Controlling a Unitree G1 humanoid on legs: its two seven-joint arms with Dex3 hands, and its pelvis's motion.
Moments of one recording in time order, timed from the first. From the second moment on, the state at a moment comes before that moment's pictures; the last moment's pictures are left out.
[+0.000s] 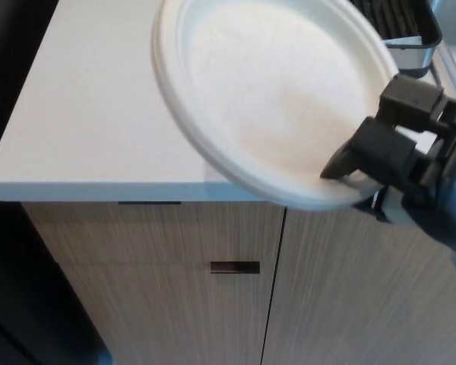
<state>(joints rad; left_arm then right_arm) 0.19 0.14 0.24 1.14 -0.06 -0.41 0.26 -0.37 -0.64 0.29 0.03 -0.93 -0.64 -0.84</state>
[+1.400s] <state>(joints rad) 0.18 0.12 0.26 1.14 -0.06 -0.41 0.26 -0.41 -0.58 0.13 -0.06 -0.97 -0.69 -0.82</state>
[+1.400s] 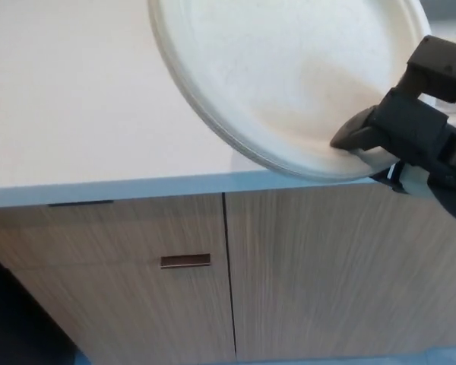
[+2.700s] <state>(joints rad) 0.17 0.12 0.28 1.12 -0.06 -0.41 0.25 -0.43 -0.58 0.11 -0.02 -0.97 -0.72 -0.79</state>
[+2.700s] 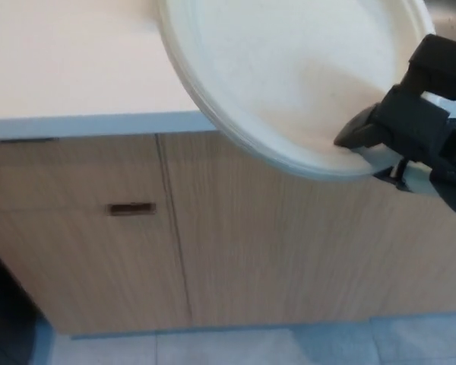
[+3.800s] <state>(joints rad) 0.17 0.14 0.29 1.16 -0.06 -0.41 0.26 -0.45 -0.59 0.11 0.01 -0.98 -0.74 -0.79</state>
